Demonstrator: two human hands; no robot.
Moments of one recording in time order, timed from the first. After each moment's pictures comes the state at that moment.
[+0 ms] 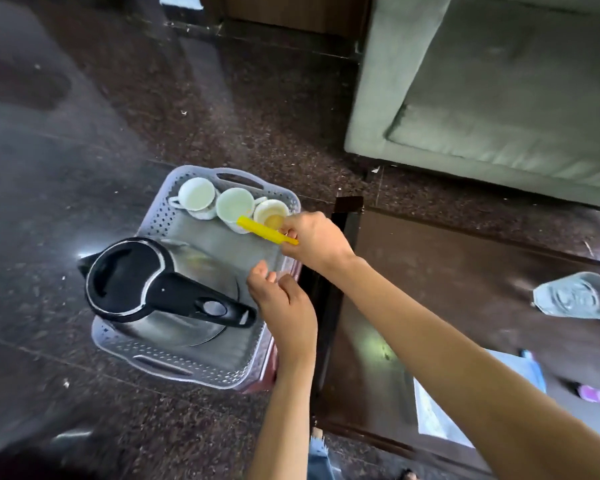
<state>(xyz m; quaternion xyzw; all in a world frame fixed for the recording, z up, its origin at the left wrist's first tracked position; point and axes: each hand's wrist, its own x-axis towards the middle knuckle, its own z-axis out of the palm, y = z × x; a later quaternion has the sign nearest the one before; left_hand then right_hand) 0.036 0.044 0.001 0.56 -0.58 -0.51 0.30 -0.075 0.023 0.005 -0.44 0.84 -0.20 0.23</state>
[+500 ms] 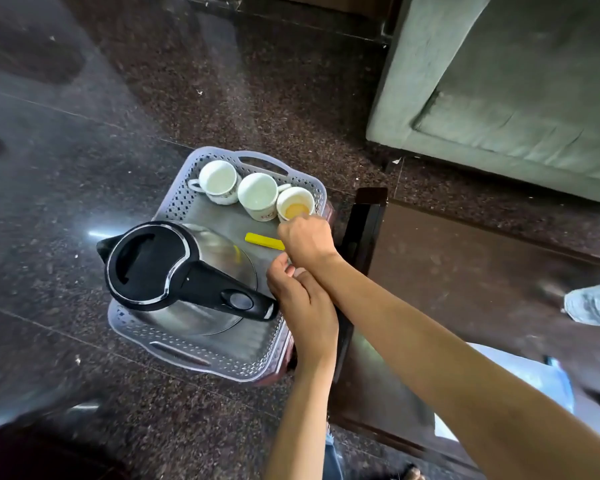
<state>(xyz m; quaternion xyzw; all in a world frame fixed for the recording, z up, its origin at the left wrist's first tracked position) 0.045 0.040 -0.005 0.55 -0.58 -0.51 0.31 -0.040 -0.020 -0.015 -0.54 0.83 0.04 0.12</state>
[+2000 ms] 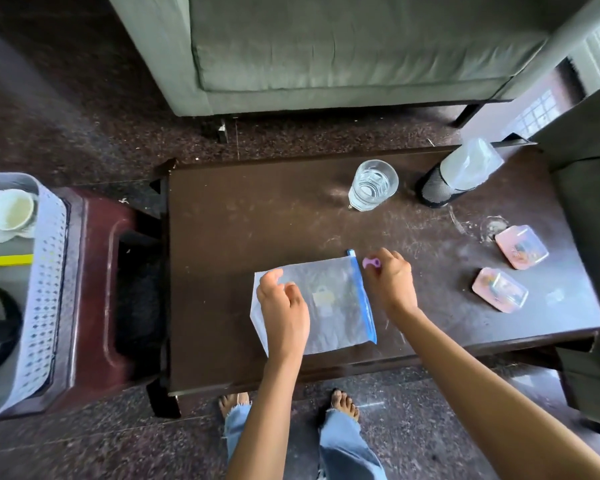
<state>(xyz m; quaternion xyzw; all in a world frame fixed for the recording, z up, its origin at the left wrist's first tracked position) -0.017 0.324 -0.045 0.40 -0.77 -0.49 0.00 -0.110 0.487 -0.099 0.03 0.96 -0.26 0.13</state>
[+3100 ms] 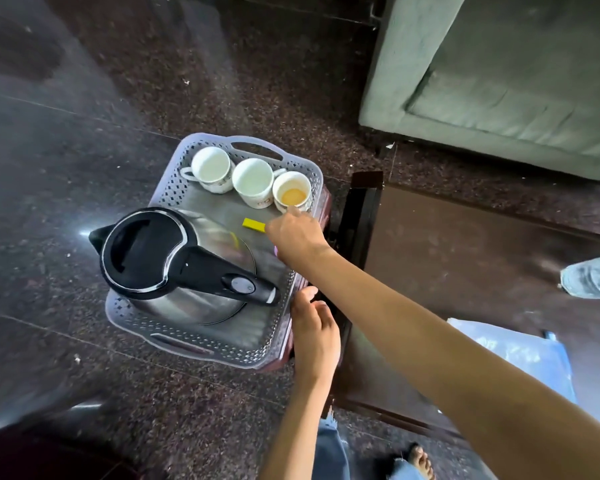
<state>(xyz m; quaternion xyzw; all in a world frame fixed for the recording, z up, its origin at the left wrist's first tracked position) 0.095 0.072 -0.052 0.50 -0.71 -0.49 0.11 -0.020 -0.017 -0.024 -0.53 0.83 0.01 0.17</state>
